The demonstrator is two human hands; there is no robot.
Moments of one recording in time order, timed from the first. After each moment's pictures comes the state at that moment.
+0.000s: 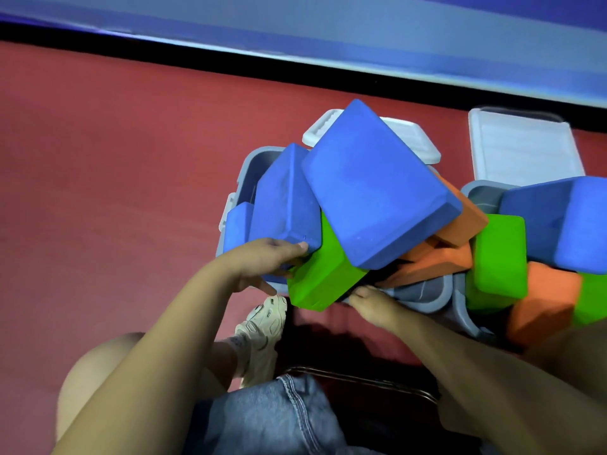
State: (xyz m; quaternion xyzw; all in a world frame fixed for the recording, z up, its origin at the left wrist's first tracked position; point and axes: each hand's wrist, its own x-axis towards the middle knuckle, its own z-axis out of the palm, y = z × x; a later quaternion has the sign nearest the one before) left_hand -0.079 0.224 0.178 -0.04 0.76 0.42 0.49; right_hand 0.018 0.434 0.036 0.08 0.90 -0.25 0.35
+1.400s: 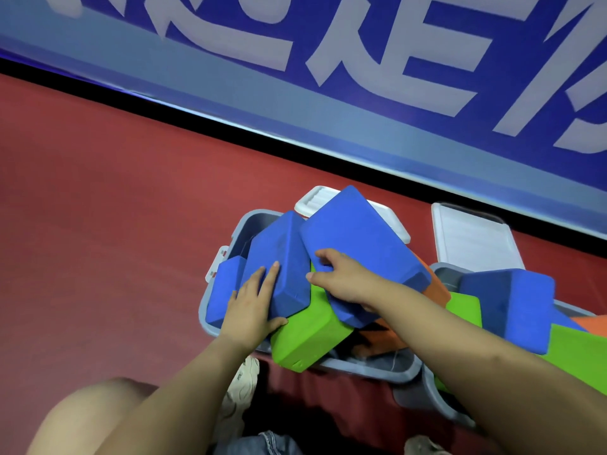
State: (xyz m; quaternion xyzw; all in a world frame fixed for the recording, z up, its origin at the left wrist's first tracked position) left_hand -0.073 0.215 0.090 0.16 0.96 0.21 0.05; right_hand -0.066 0.396 0.227 0.11 0.89 -0.38 0.21
